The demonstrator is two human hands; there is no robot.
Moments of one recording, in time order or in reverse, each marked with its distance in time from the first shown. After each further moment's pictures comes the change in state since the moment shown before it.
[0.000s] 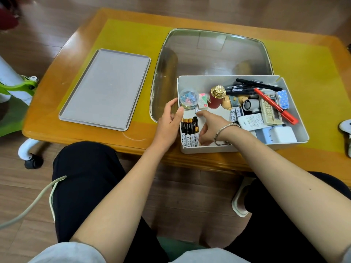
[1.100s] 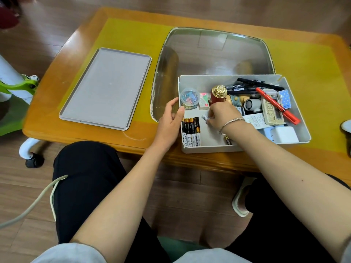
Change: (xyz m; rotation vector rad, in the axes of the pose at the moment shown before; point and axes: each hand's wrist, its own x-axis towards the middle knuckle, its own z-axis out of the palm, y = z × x) left_hand -0.001 -0.001 0.000 0.001 -0.009 -0.021; right_hand 0.027 0.020 -0.012 -0.410 0.385 -0.029
